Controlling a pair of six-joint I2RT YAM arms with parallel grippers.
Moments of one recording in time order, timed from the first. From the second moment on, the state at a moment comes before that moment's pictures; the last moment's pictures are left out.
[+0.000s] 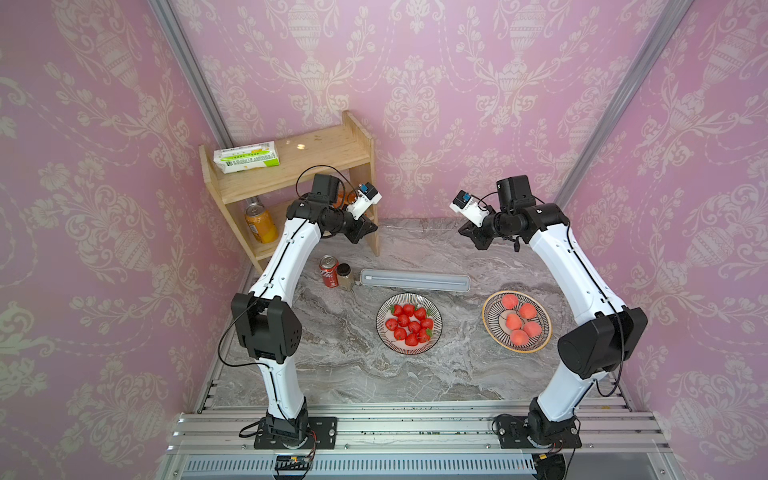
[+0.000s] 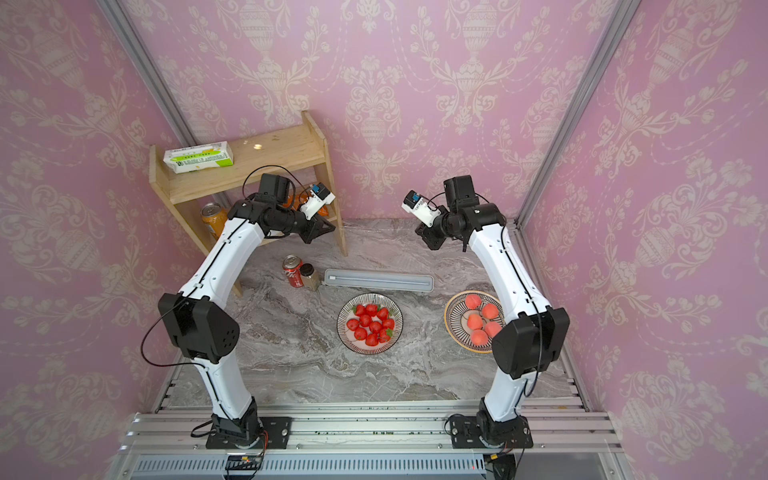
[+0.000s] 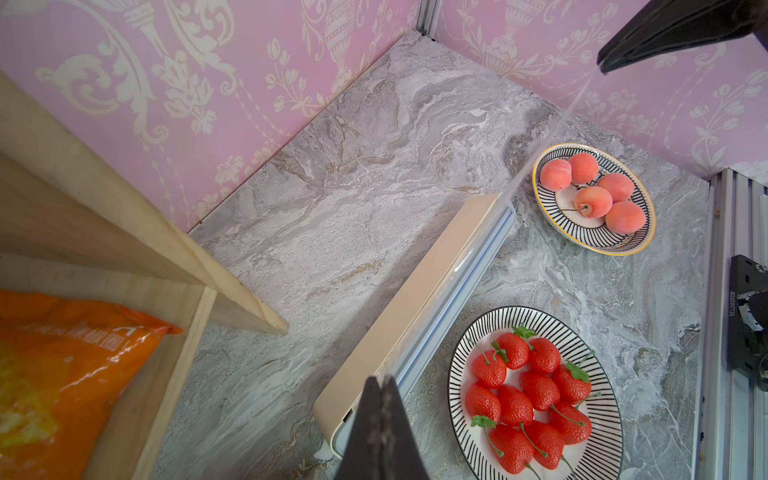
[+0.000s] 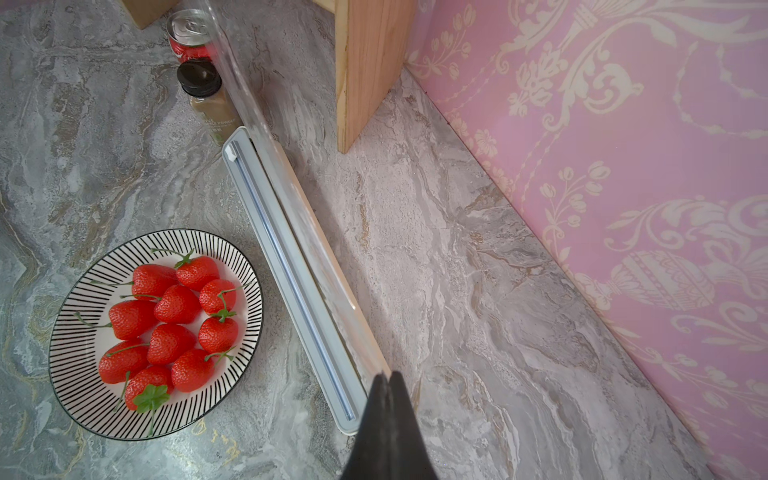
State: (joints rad) left arm -0.17 1.90 2.00 -0.93 0.63 0.47; right arm 0.21 1.76 1.91 -0.97 -0.37 -0.65
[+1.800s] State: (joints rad) left arm -0.17 1.89 2.14 -0.94 0.63 0.45; right arm 0.23 1.70 2.02 -0.99 -0.31 -0.65
